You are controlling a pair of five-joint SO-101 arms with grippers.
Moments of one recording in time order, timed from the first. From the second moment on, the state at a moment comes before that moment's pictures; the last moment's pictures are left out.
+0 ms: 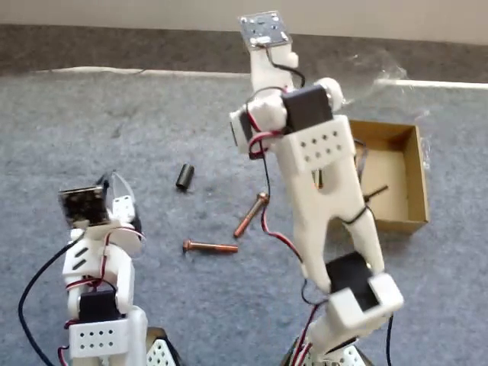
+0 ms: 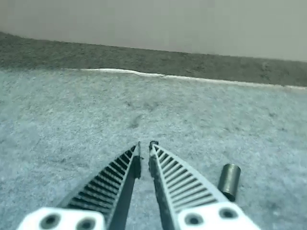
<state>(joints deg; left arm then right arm) -12.9 -99.0 96.1 28.7 5.2 -28.1 2.7 -35.5 99.9 -0.1</state>
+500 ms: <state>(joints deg) 1.1 -99.0 95.9 37.5 -9.9 -19.0 -34.3 1.5 91.4 7.5</state>
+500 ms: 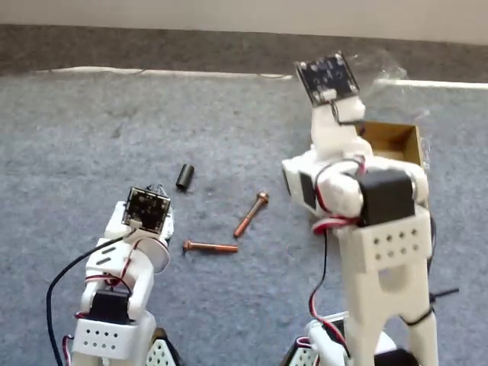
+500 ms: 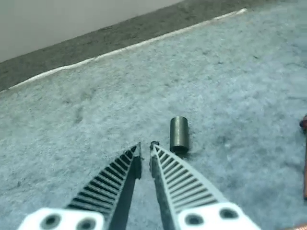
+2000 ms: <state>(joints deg) 18.8 -39.7 50.8 54.7 -17.6 -14.3 -104.6 78.5 62.5 8.0</state>
